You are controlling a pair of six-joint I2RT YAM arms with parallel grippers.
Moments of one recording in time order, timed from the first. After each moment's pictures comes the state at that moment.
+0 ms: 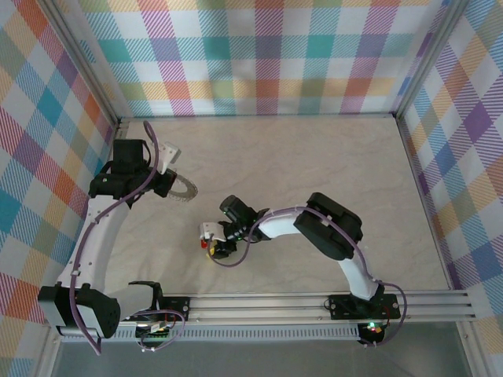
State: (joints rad) left arm -0.05 1.17 1.17 -0.81 0.25 0.42; right arm 1.02 2.09 1.14 0.15 -0.63 -0.56
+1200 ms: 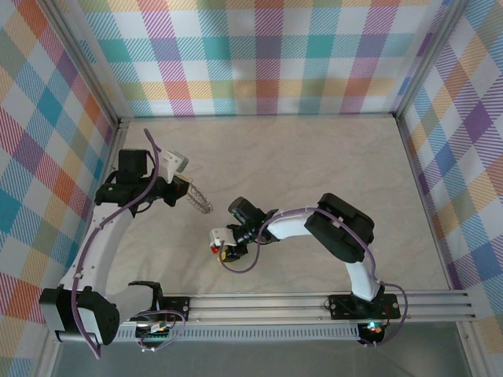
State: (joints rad) left arm -0.06 1.13 1.03 -0.73 0.52 0.36; right arm 0.99 2.00 1.06 0.07 -0.62 -0.72
